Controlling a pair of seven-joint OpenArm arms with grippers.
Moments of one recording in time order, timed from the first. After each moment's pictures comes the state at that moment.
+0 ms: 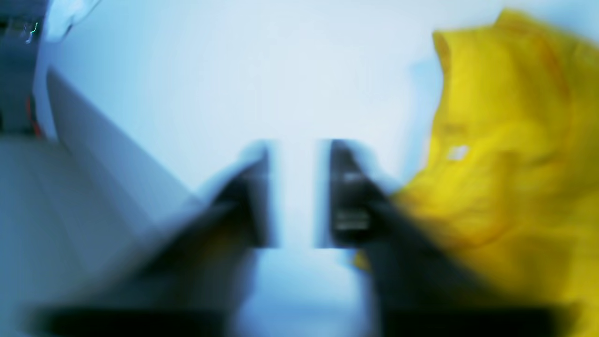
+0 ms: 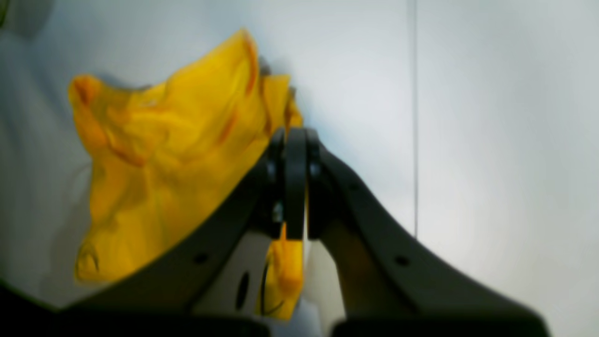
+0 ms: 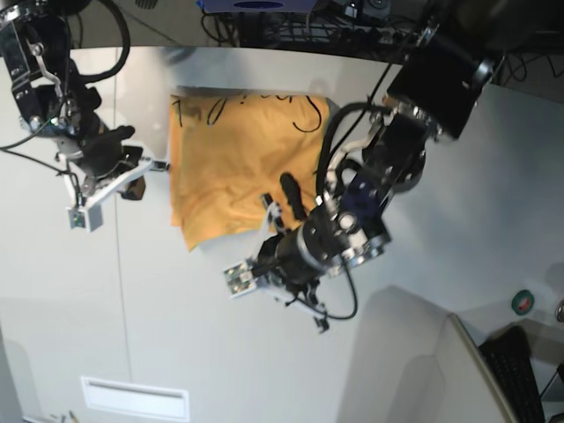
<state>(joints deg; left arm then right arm) -13.6 -10.6 31.2 96.7 11.7 -33.1 44.3 -14.6 24.2 -15.3 105.5 39.0 -18.3 -36.9</state>
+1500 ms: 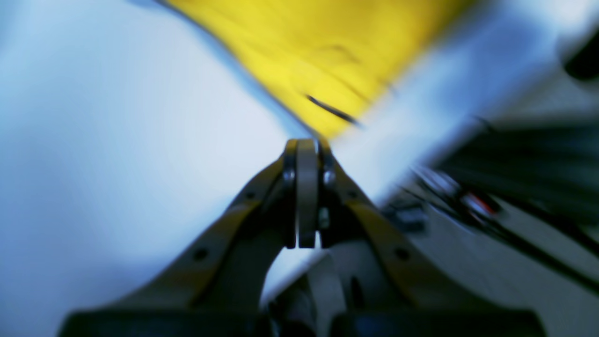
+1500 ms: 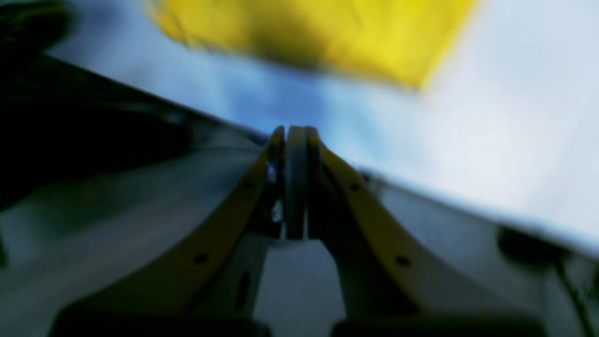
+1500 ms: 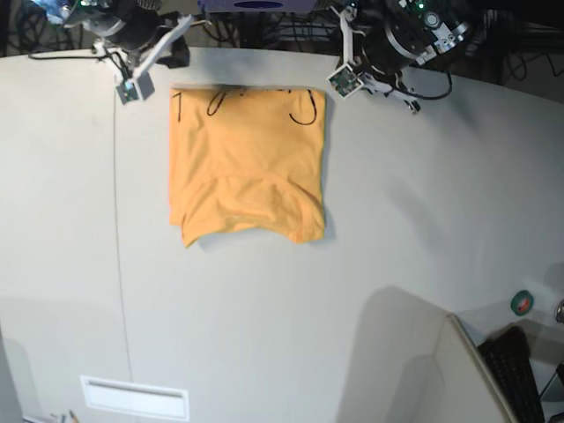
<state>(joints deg) 37.2 -19.1 9.7 110.4 11.3 -27.8 30.6 -35.4 34.1 -30.7 114.0 39.6 -21.9 -29.4</state>
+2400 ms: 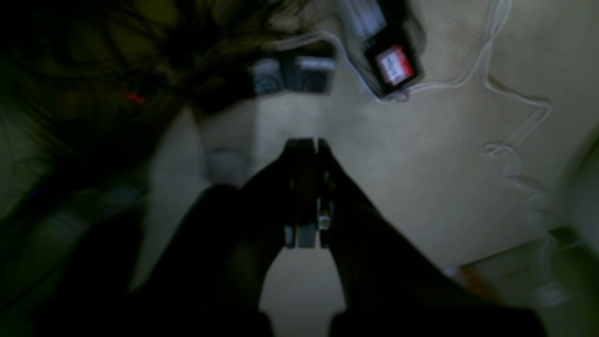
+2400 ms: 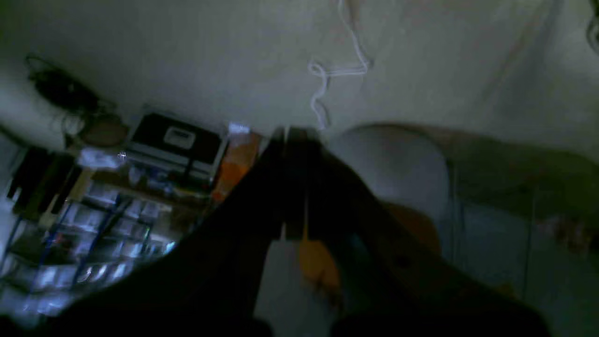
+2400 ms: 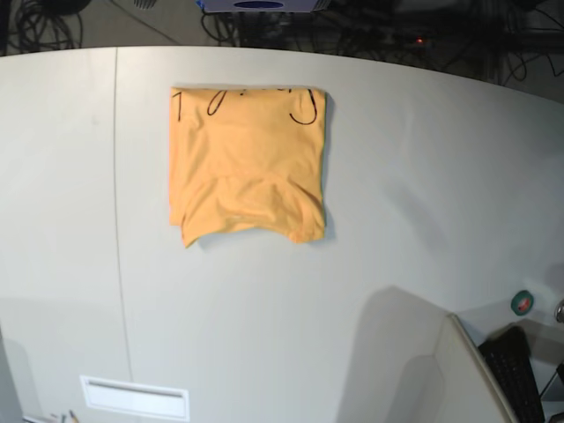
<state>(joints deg) 21.7 -6.5 19.8 20.7 11.1 -7.7 -7.8 -21.3 17.0 -25.1 27.8 19.5 21.4 -24.0</state>
